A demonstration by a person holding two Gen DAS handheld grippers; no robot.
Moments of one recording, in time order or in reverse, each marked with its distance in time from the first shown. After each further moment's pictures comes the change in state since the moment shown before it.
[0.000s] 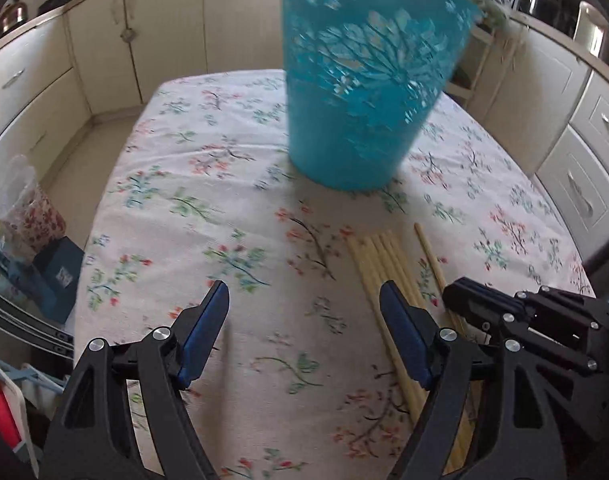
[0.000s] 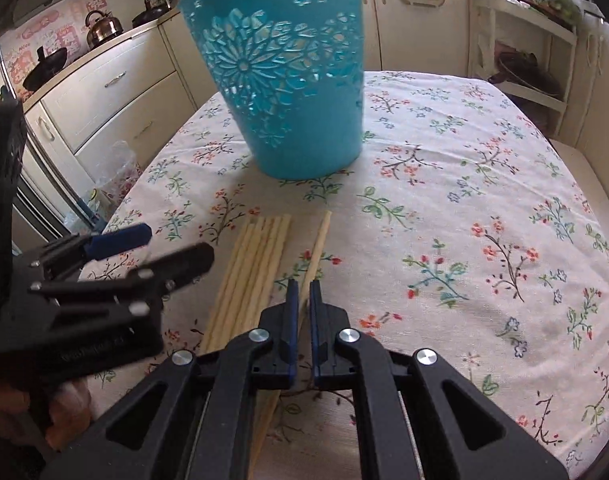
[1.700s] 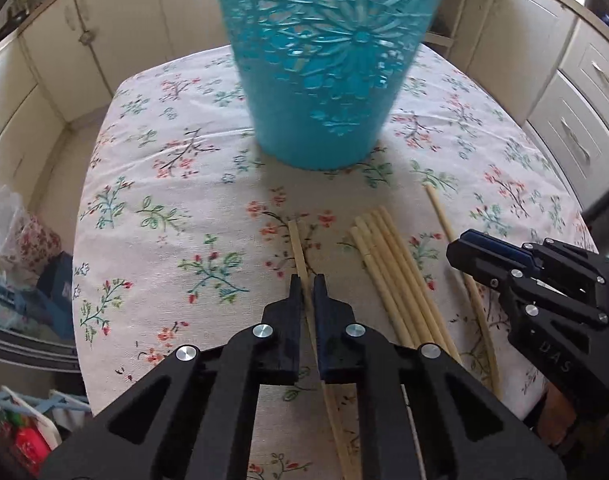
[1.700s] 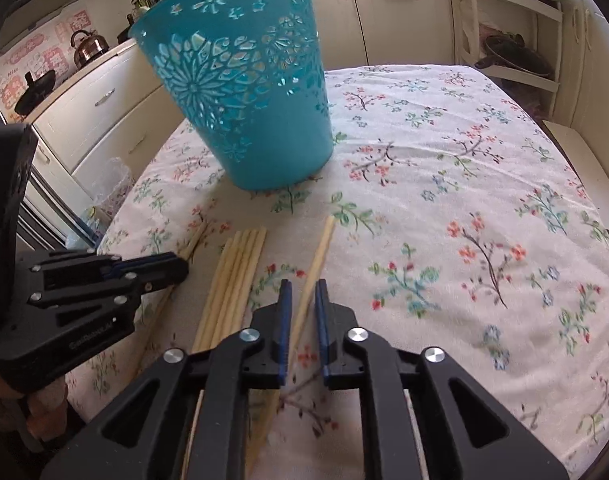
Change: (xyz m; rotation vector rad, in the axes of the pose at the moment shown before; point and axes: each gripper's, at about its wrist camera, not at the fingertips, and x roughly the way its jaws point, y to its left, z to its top) left arm 0.017 -0.011 0.017 0.123 0.151 -0.018; right arm 0.003 -0.021 0.010 0.063 0.000 0.018
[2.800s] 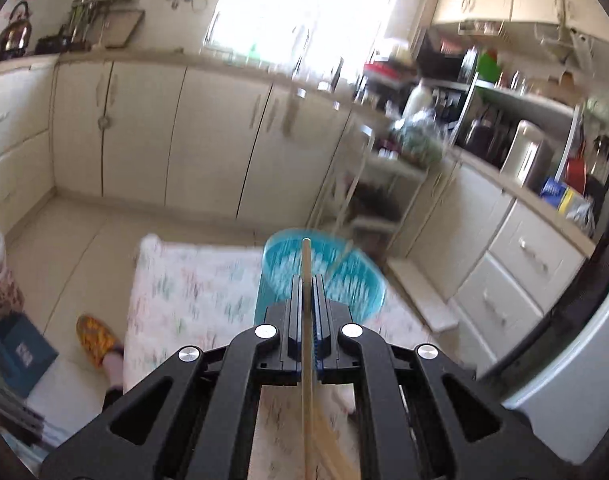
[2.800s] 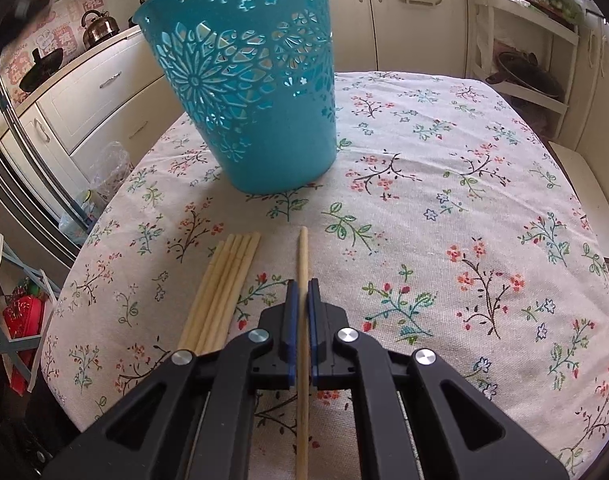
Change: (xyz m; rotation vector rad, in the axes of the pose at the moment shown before) left arm -0.176 0.061 0.068 -0.155 -0.612 -0.241; right arm 0.003 -0.001 0.003 -0.081 0.010 -0.022
